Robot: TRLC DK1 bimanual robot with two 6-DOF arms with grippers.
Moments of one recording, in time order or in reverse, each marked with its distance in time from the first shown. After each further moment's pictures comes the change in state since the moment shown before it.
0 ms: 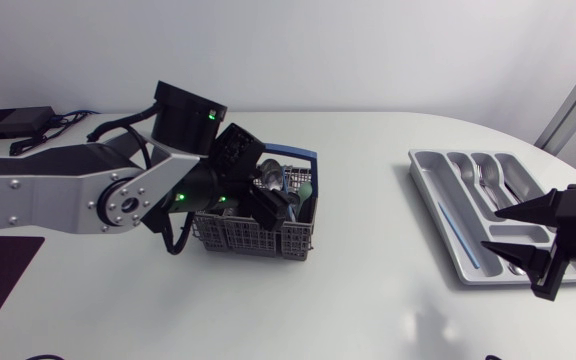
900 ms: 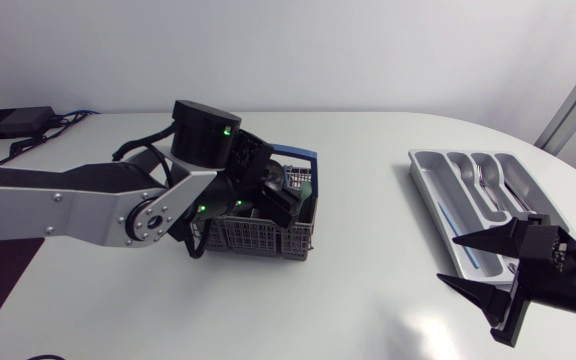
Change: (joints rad) left arm -0.032 0.074 -0.027 0.177 -0.076 -0.083; right arm 0.274 -0.363 -0.226 0.038 0.034 0.309
